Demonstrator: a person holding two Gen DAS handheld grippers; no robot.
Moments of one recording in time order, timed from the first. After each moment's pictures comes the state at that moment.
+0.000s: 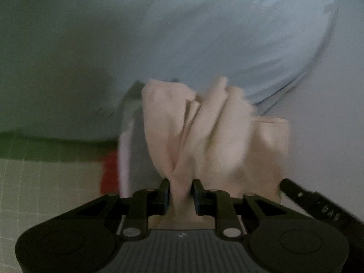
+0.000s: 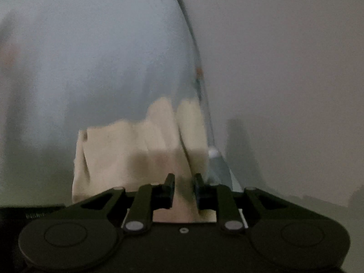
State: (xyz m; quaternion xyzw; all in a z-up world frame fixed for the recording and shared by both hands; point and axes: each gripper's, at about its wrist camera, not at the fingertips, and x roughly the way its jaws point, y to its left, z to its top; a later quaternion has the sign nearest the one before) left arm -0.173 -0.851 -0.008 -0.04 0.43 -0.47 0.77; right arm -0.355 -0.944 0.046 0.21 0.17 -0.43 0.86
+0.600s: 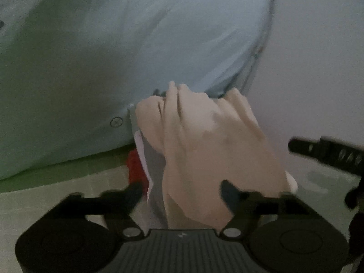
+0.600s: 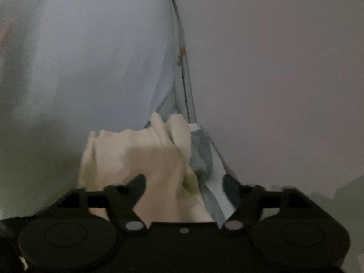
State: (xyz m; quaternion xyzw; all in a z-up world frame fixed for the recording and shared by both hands) left arm -0.241 -0.798 0.021 0.09 0.32 -0.50 0.80; right arm -0.385 -0.904 0.046 0.19 0.19 -0.45 0.85
